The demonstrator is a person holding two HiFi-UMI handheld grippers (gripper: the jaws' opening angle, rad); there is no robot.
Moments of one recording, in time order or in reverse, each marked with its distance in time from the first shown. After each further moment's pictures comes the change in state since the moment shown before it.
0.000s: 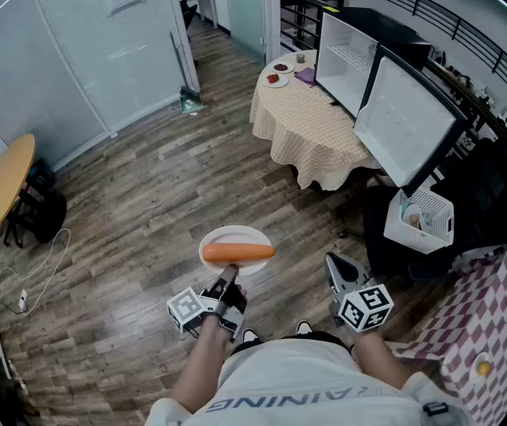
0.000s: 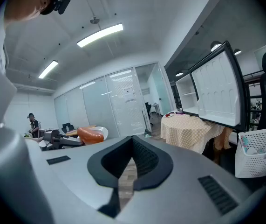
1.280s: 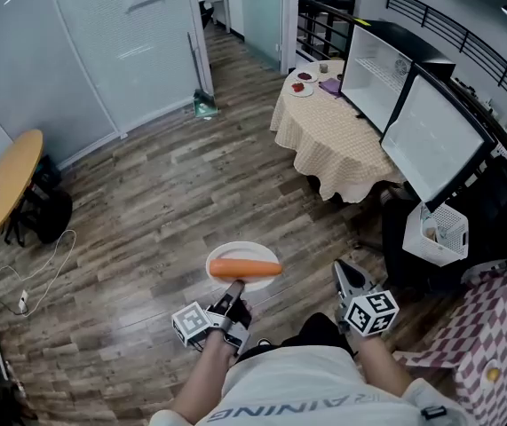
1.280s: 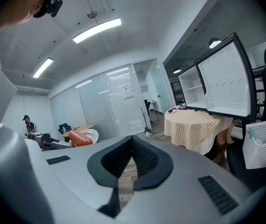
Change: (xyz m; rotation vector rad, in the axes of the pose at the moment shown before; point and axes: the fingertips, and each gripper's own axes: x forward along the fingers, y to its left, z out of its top) left arm -0.040 0.019 0.068 -0.016 0.014 -0.021; right arm 0.067 0.045 -0.017 0.039 0.020 -0.036
